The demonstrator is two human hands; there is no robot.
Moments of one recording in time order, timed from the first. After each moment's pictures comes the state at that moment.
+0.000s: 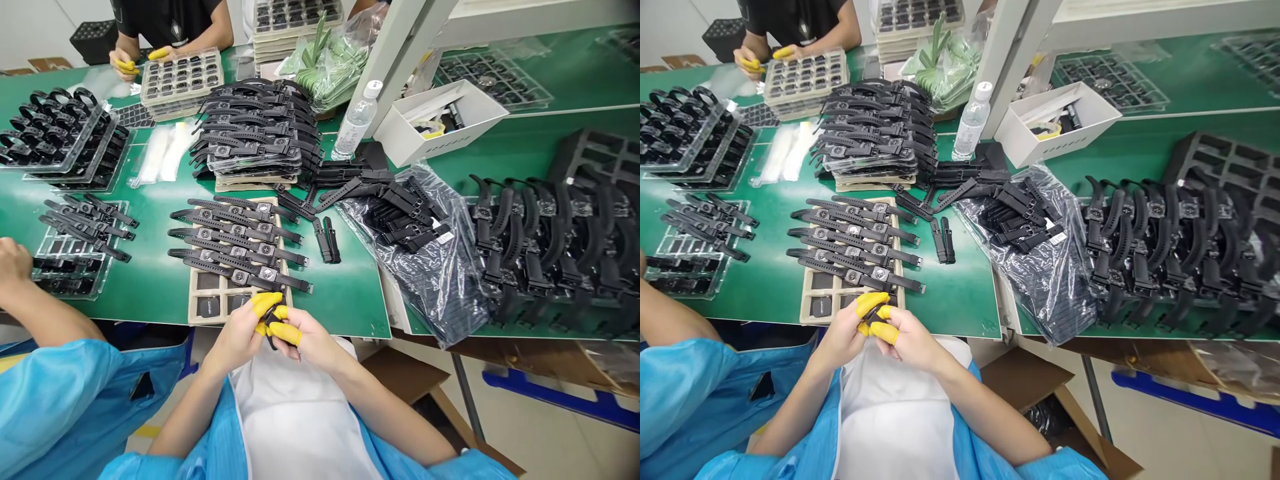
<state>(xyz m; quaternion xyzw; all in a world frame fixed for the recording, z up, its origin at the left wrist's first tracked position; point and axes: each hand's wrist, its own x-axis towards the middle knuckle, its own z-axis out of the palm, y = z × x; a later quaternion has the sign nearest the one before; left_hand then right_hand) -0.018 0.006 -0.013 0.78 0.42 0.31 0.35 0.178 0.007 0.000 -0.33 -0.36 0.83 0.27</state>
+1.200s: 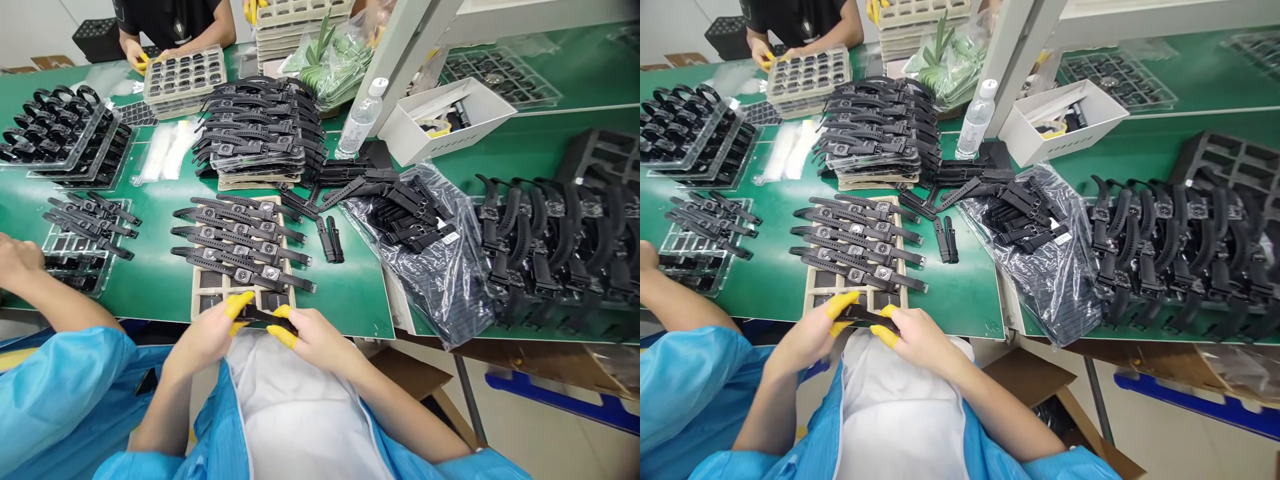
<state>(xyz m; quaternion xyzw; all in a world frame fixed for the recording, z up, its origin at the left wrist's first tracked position) -0.070 0.013 0.017 0.84 0.45 0.15 0.26 0.191 0.011 -0.004 -0.41 -0.68 0.55 0.24</state>
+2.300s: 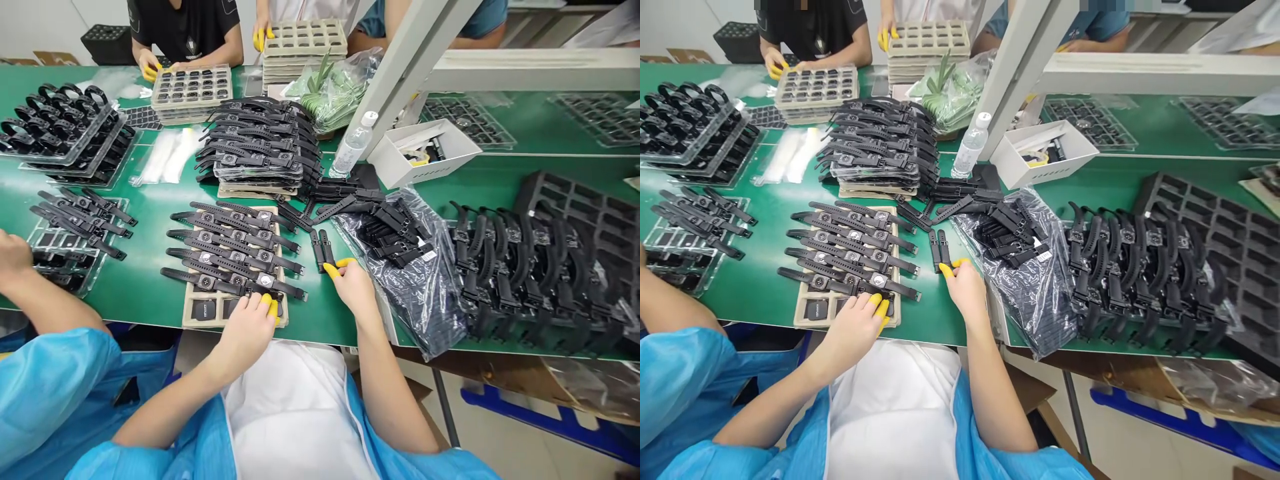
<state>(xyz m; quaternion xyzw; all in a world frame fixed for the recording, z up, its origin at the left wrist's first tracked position) 0.016 0.016 0.004 0.91 0.42 -0.01 0.01 0.278 0.096 -0.061 -0.79 -0.55 0.23 0.13</state>
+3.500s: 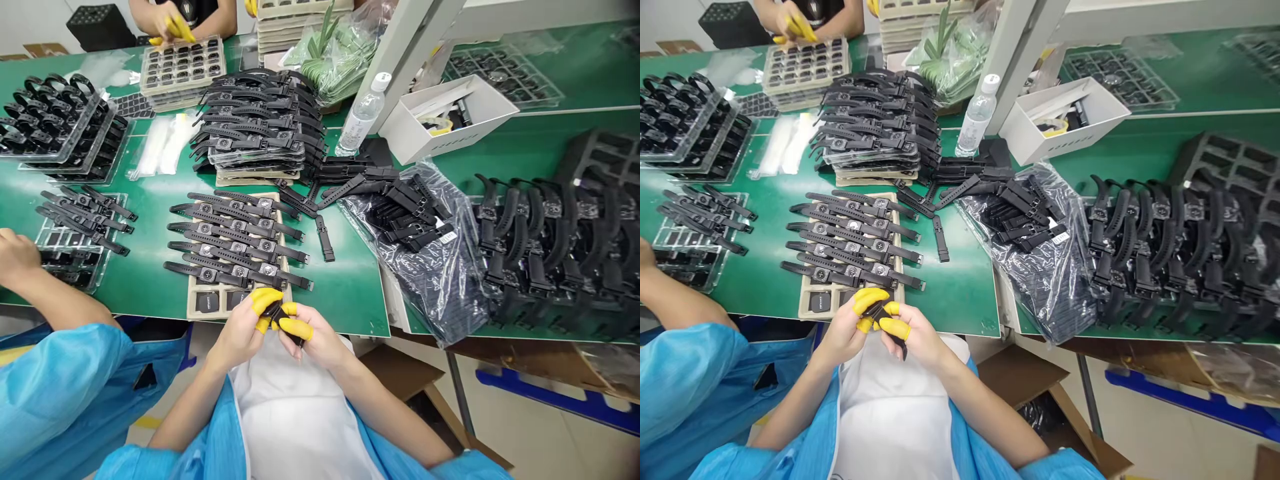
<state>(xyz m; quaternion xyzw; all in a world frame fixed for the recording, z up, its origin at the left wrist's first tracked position) -0.006 0.009 -0.011 0.80 0.38 0.35 0.31 0.184 -0.001 -0.019 -0.29 -0.29 0.84 0.34</state>
